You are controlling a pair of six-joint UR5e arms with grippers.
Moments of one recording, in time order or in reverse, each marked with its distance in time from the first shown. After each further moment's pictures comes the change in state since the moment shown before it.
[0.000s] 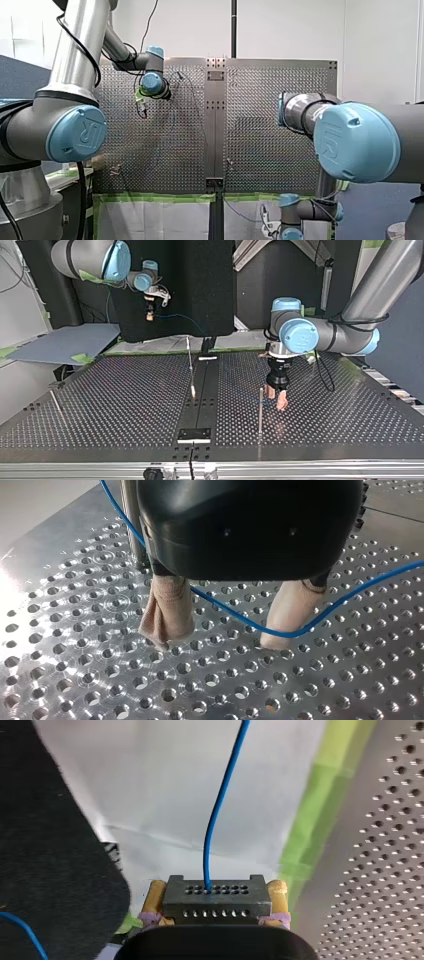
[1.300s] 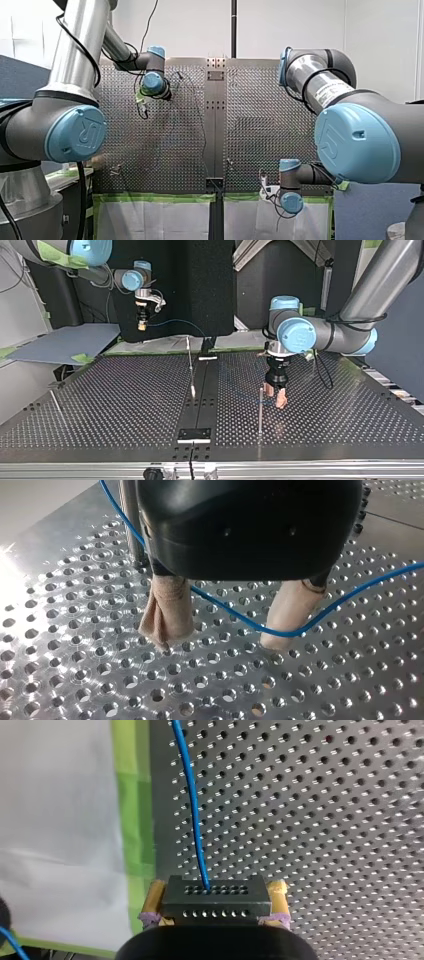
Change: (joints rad) left arm -0.012 0.000 0.000 -0.020 -0.019 -0.050; right arm 0.014 -0.332 0.248 -0.072 -0.020 0.035
